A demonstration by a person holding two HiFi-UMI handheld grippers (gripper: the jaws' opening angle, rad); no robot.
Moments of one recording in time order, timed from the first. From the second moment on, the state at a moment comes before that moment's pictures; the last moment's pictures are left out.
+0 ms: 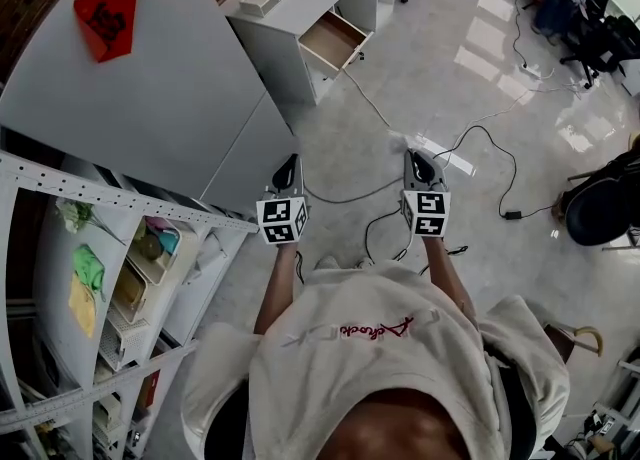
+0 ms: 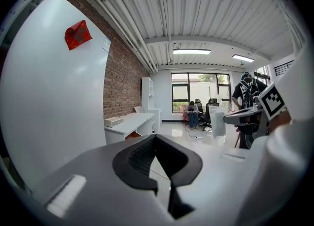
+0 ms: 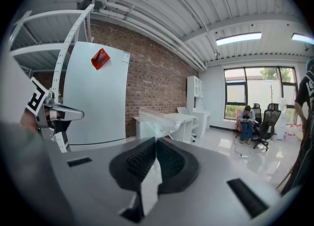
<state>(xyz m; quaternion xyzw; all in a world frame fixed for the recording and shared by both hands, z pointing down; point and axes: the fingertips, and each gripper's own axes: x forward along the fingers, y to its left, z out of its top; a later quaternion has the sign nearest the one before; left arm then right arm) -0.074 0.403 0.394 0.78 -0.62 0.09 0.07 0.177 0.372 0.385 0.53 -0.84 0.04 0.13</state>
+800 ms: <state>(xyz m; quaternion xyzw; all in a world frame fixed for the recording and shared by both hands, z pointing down) -0.084 0.293 0.415 0.80 -0.59 0.08 0.08 0.156 0.275 0.401 0.55 -0.82 0.04 0.15</state>
